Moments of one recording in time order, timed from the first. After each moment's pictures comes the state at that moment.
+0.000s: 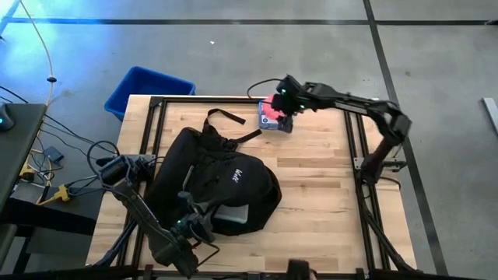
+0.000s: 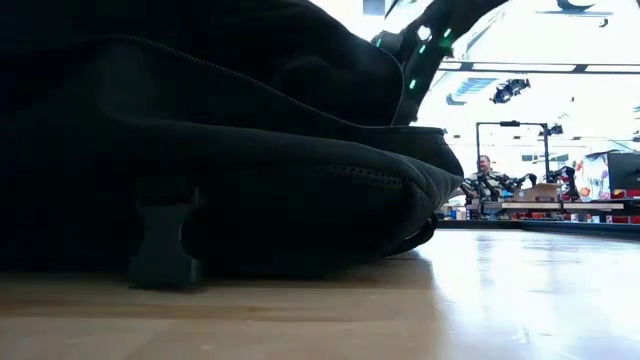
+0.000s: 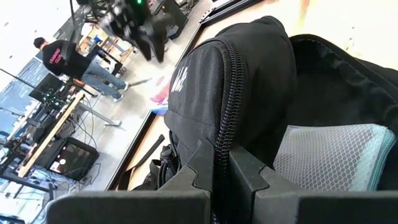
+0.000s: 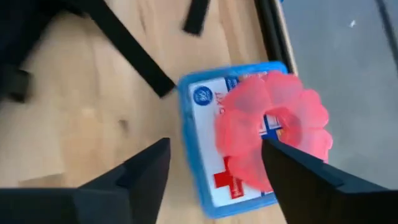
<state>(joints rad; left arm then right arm) -0.88 1.95 1.58 -1.57 -1.21 -1.25 -0.55 1.75 1.41 -0.72 -0.01 -0.42</state>
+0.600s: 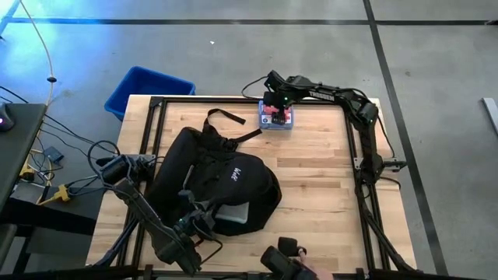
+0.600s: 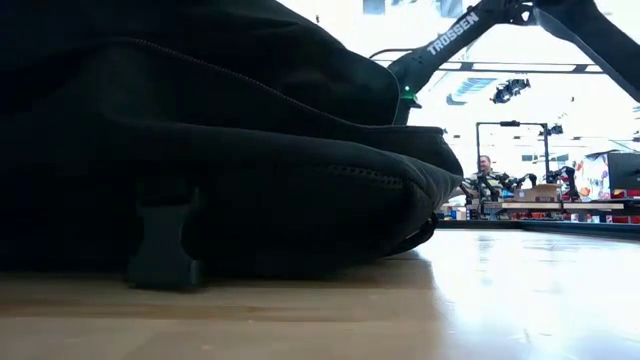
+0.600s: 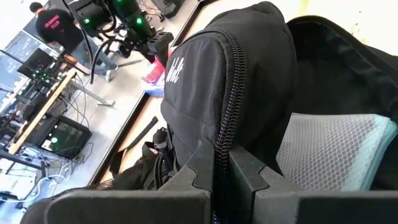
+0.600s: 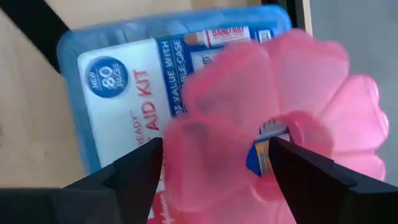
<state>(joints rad) -0.85 1.95 1.58 -1.55 -1.13 -1.27 -0.65 2.10 1.64 -0.81 0.03 -0.51</state>
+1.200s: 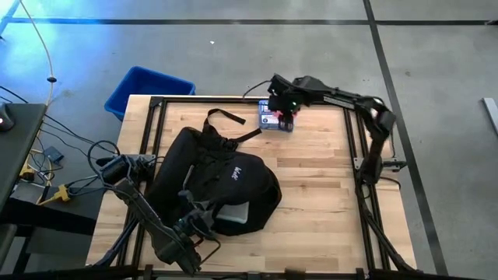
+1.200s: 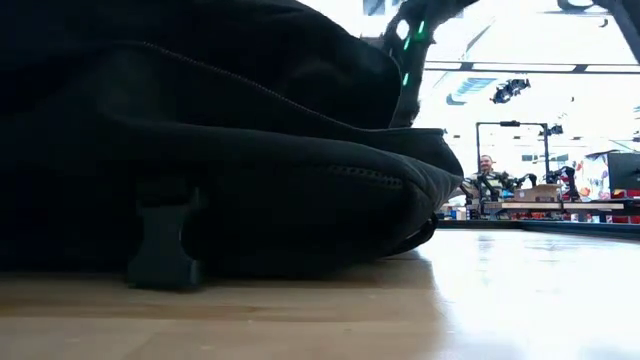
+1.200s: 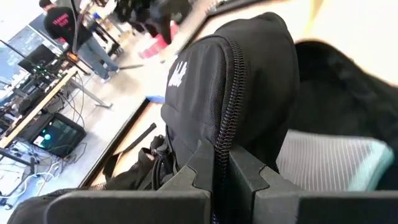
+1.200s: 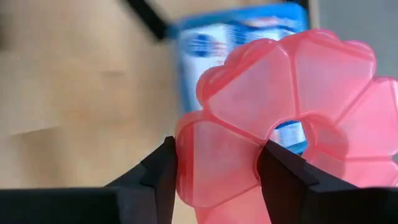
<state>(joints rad) -0.85 1.95 1.58 -1.56 -1.20 -1.38 -0.47 1.84 1.64 -1.10 0.04 -0.37</state>
